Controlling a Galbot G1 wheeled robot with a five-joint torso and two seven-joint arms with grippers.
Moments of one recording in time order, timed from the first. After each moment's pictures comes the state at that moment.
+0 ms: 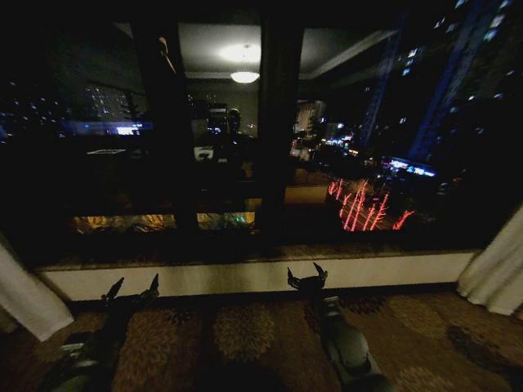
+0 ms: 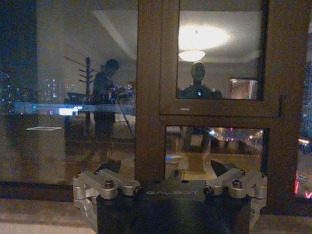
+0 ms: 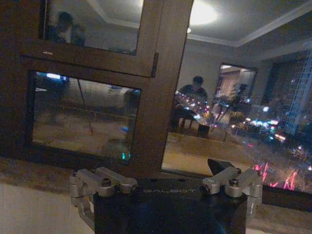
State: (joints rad) left arm 1.60 -1.42 -0.92 -2.28 -0.34 0.25 0.09; right arm -1.27 1.35 0.40 1.98 0.02 -0.32 0.07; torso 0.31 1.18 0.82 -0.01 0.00
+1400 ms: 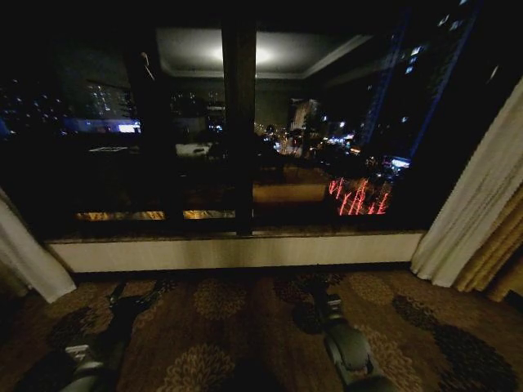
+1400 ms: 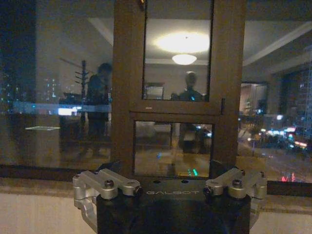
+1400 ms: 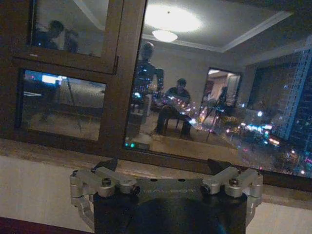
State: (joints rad) left arm 1.61 -1.45 -0.88 -2.29 -0.32 0.24 0.08; right arm -1.28 1.34 0.43 1.94 0.03 -0.24 0.07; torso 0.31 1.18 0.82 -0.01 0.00
